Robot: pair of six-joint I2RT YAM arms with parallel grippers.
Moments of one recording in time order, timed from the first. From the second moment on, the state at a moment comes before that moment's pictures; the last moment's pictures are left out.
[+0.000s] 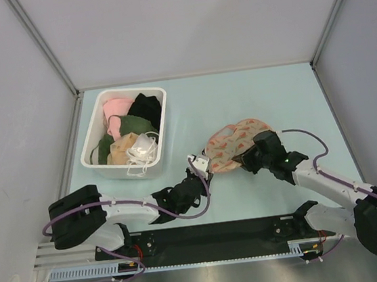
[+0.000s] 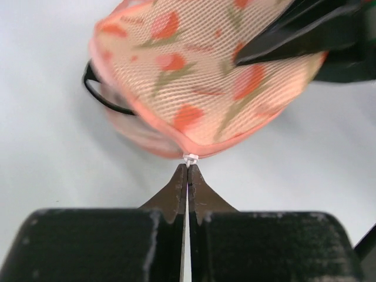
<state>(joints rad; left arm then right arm) -1.25 1.43 0.51 0.54 -0.55 -0.37 0.57 1.10 0.56 -0.23 0.04 1.51</state>
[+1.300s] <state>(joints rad) -1.16 1.65 0.74 0.51 0.13 -0.41 0.39 0.73 0.21 -0.19 -0.19 1.33</state>
